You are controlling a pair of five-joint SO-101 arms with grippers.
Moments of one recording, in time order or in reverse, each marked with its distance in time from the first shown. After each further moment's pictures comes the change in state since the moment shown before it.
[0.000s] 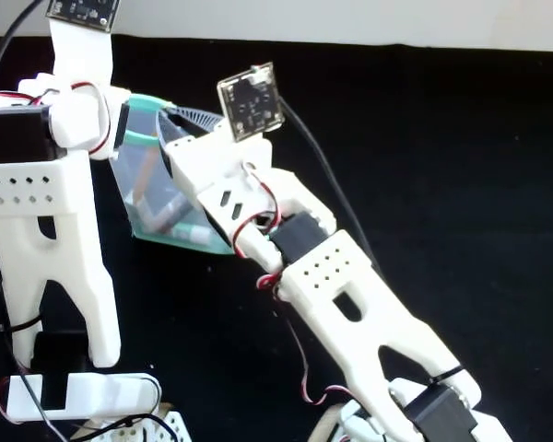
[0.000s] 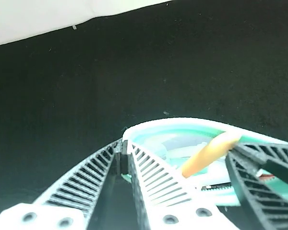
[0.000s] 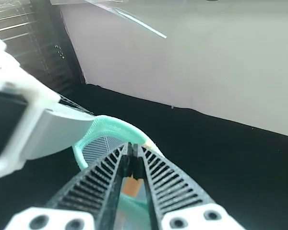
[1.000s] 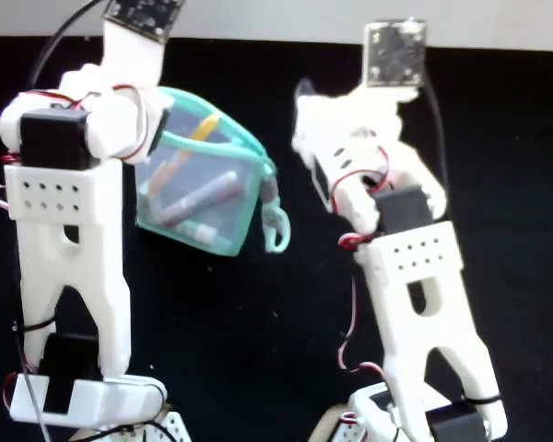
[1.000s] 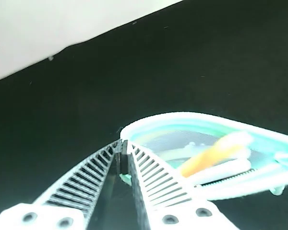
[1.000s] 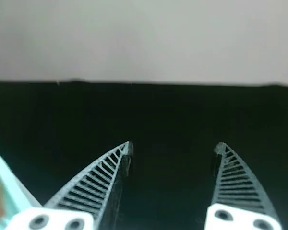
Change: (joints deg) left arm 6.5 -0.1 -1.6 -0.5 -2.5; right arm 22.9 -5.8 -5.9 27.4 0.0
